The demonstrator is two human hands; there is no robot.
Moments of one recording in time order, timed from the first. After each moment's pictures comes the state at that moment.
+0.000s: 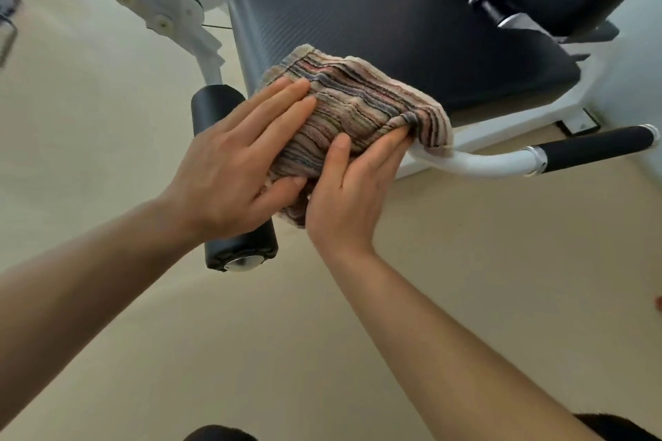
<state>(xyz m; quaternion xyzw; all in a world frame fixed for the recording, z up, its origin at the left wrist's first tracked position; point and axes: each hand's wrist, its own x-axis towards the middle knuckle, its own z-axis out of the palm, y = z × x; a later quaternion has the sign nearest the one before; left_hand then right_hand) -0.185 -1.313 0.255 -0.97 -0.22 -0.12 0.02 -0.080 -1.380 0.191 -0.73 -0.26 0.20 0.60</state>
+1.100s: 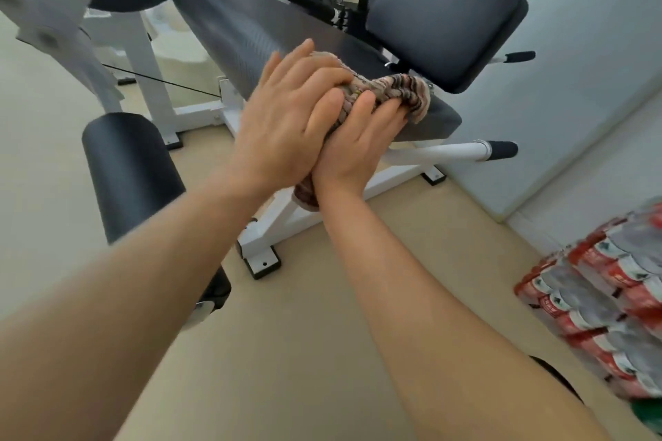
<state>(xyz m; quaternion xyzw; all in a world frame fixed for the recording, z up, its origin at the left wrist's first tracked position) -0.167 -1.270 0.192 -0.90 -0.15 -0.39 -0.13 -0.105 -1.326 0.171 -0.72 -0.23 -0.09 0.65</state>
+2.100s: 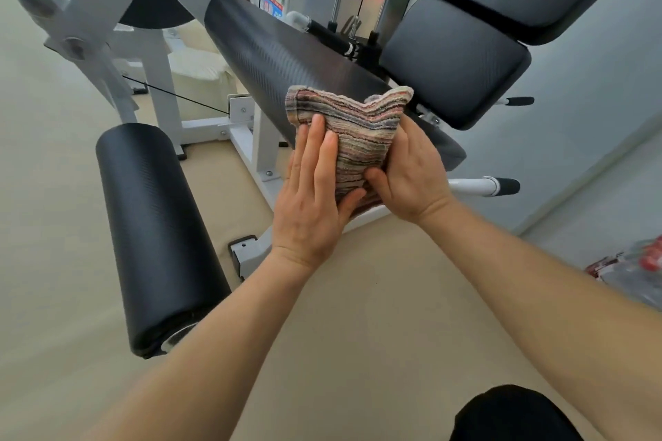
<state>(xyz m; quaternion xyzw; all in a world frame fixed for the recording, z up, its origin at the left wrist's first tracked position) -0.162 -1.296 0.103 -0.81 -0.20 -0.54 -0.11 -0.016 -1.363 0.175 -0.66 -0.67 -0.26 0.22</state>
